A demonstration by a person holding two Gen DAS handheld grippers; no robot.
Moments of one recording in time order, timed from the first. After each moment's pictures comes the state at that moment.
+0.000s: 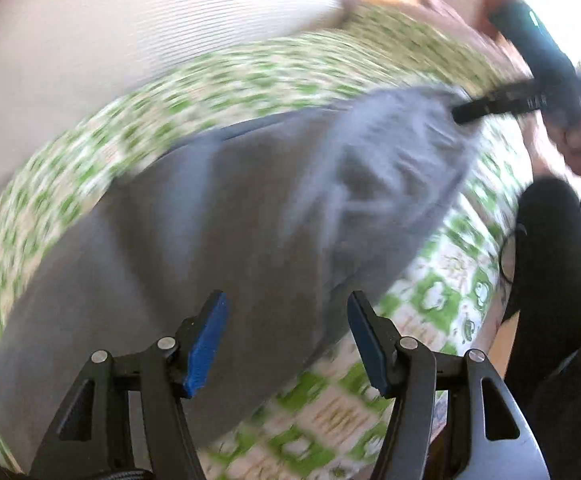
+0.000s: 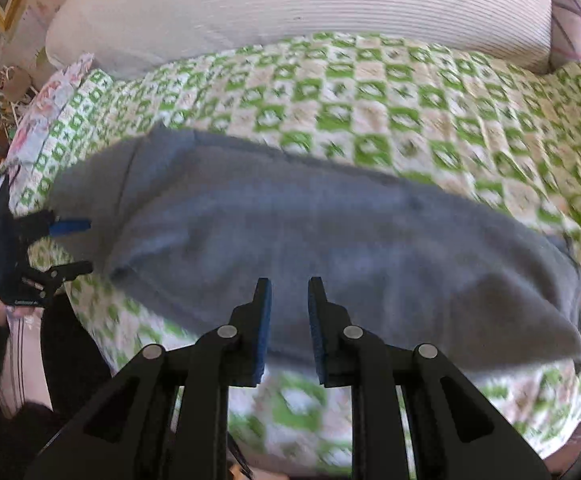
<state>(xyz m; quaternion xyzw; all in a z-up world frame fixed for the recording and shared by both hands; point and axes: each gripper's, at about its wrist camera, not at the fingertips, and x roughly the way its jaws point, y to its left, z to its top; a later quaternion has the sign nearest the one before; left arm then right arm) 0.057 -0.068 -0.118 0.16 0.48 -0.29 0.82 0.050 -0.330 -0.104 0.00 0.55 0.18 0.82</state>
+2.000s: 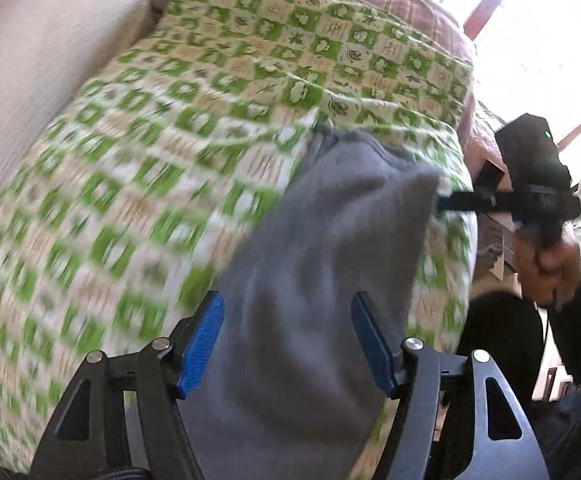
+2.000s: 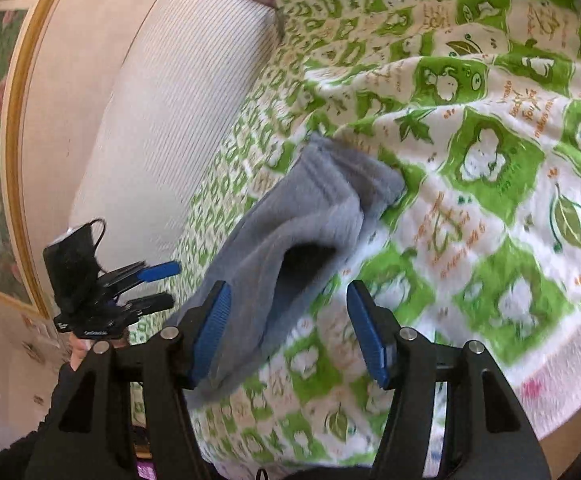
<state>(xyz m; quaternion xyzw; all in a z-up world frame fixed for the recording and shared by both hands) 0.215 -0.370 -0.102 0.22 0.53 -0.47 0.67 -0.035 -0.627 -0.169 0.47 0.37 0.06 0.80</state>
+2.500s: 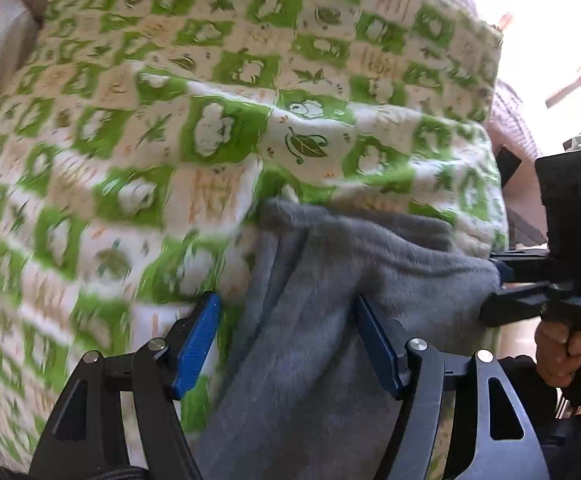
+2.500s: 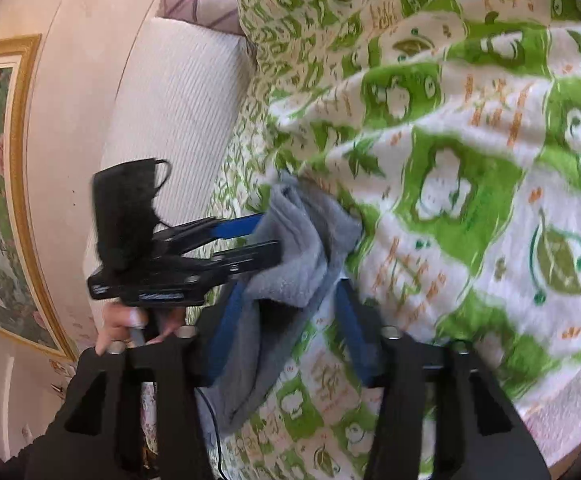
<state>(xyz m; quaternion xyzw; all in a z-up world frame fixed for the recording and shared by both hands) 0.237 -0.520 -0.167 0.29 0.56 -0.50 0.60 -0.030 -0.649 -0.194 0.53 0.33 0.05 0.78</state>
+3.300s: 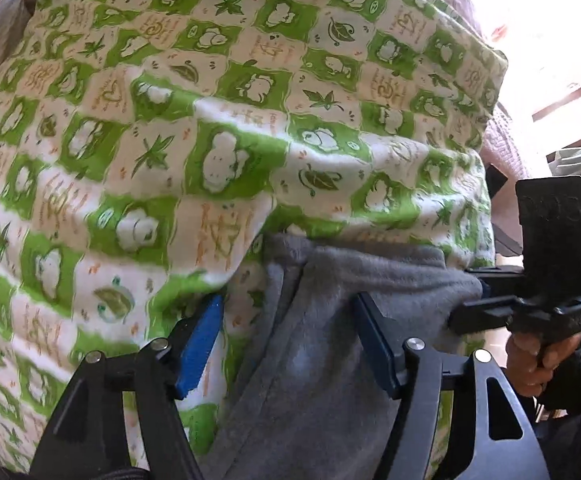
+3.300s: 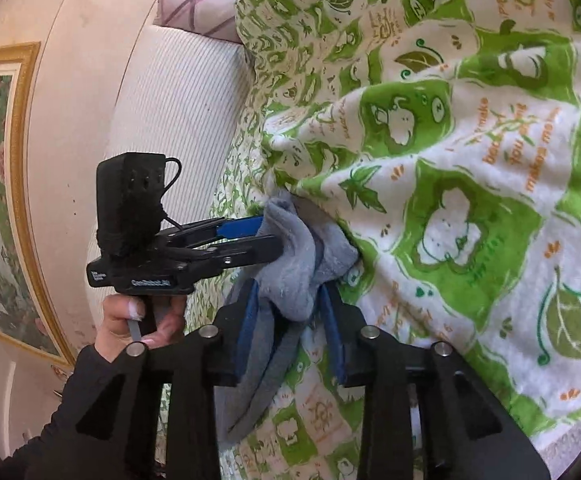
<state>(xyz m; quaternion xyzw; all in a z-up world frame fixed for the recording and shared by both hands) 0.260 -0.527 -0.169 0.25 0.58 -0.52 0.57 -0.022 -0.653 -0.198 0.54 0.31 0.04 0.78</state>
